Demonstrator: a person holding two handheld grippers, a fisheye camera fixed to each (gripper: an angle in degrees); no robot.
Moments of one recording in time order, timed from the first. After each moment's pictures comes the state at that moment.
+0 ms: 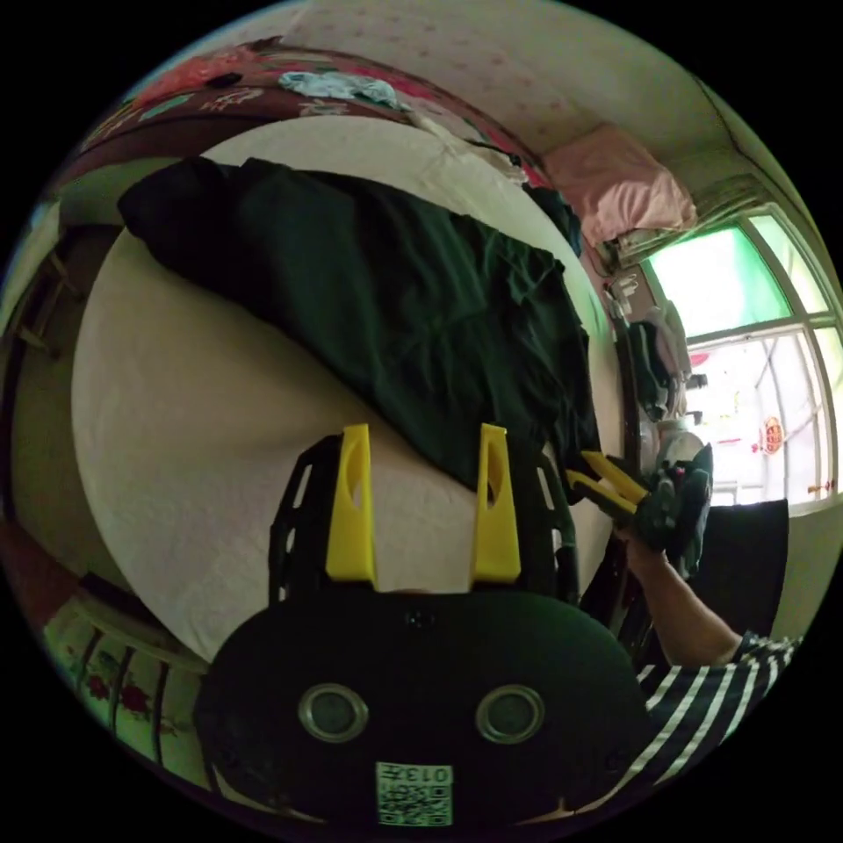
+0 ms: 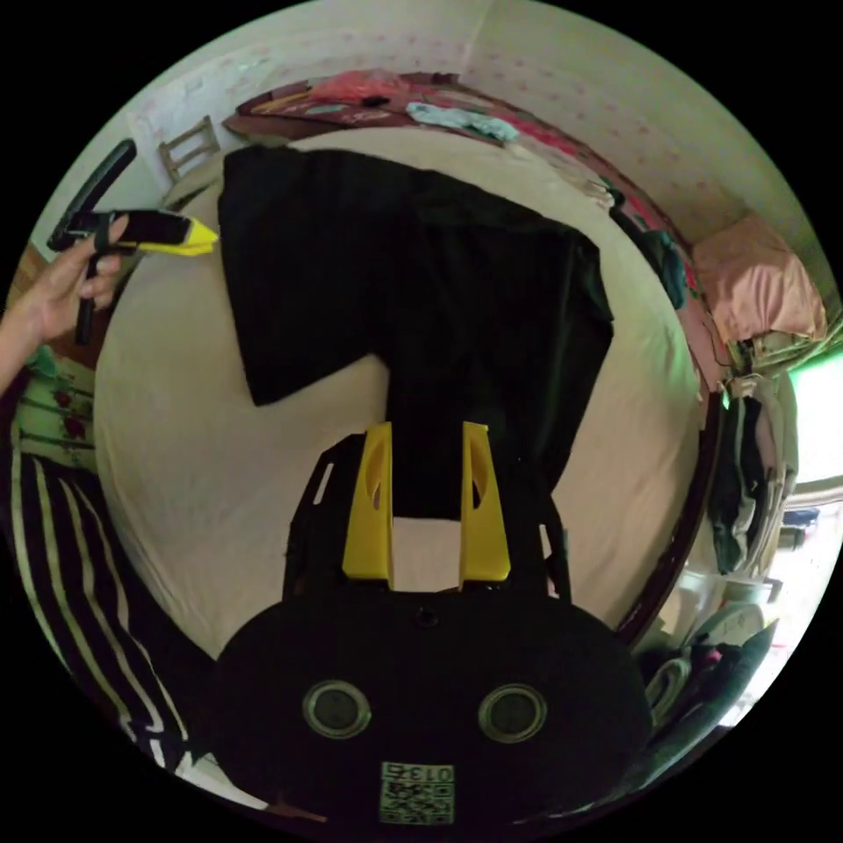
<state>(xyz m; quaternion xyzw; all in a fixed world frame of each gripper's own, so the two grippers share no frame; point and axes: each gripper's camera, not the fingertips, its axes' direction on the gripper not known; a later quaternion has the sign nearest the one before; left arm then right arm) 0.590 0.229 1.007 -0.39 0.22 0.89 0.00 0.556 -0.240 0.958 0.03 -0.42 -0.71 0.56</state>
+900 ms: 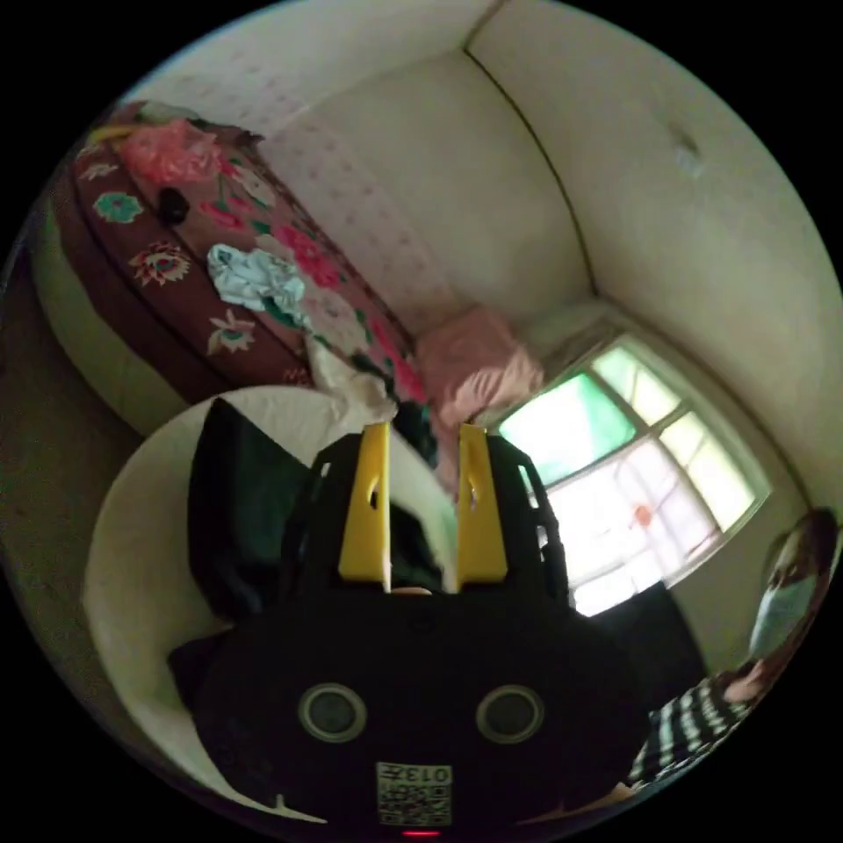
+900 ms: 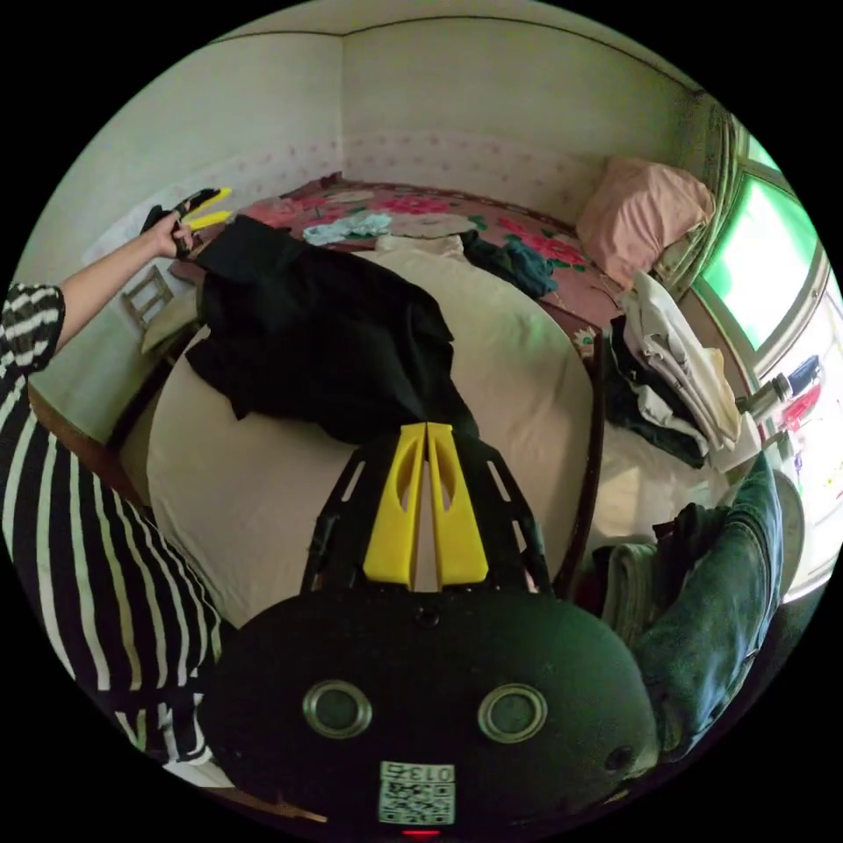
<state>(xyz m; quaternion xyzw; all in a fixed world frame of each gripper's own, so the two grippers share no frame) 0.747 0.356 0.884 -0.57 0.46 0.68 0.04 0.671 -0.405 0.934 0.04 -0.51 -0.58 0.64</state>
